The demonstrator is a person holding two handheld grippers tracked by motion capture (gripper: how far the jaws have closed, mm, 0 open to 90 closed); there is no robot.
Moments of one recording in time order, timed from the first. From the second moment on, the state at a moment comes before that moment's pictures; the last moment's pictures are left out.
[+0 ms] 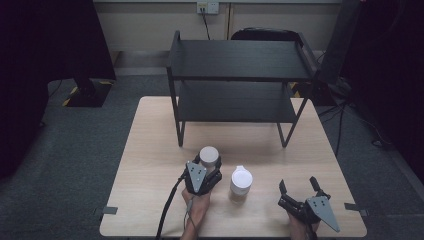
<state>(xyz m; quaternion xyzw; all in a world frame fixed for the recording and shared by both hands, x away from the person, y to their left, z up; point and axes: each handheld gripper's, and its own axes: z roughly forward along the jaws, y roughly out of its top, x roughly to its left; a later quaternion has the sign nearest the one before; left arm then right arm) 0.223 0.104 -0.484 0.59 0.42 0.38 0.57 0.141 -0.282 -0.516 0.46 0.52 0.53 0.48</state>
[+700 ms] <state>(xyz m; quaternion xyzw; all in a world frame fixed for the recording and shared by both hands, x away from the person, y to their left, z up) 0.226 0.112 -0.477 0.59 0.42 0.37 0.58 0.141 -0.282 -0.516 0.46 0.52 0.53 0.48</state>
